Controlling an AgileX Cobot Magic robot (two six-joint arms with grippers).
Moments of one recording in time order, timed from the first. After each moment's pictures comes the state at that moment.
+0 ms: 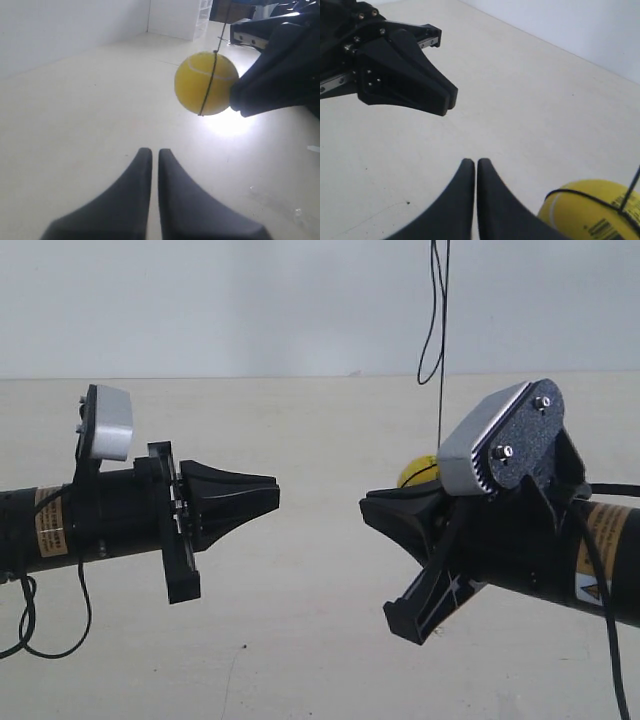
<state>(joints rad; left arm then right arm) -0.24 1.79 -0.55 1.05 -1.21 -0.46 0.63 1.26 -0.40 -0.57 -0.52 0.39</state>
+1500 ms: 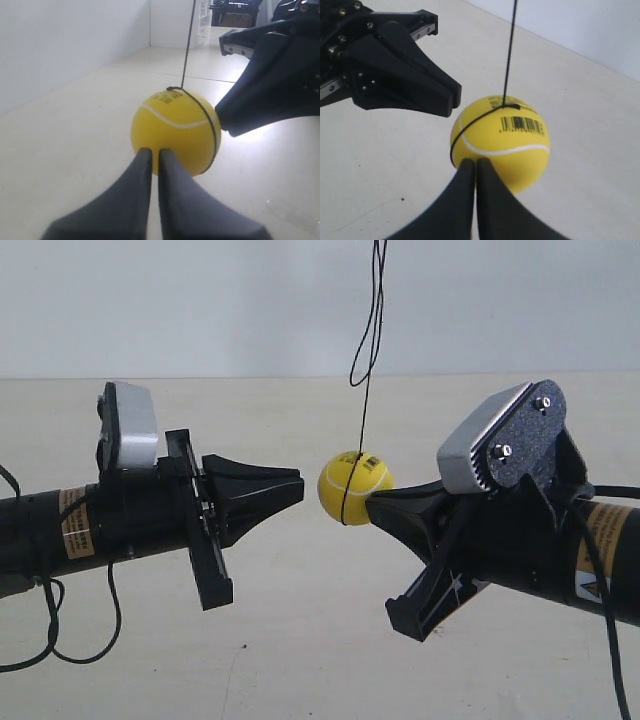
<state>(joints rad) -0.34 1.79 -0.55 0.92 -1.21 -0.31 0.63 1.26 -0.40 -0.54 -0.50 0.37</state>
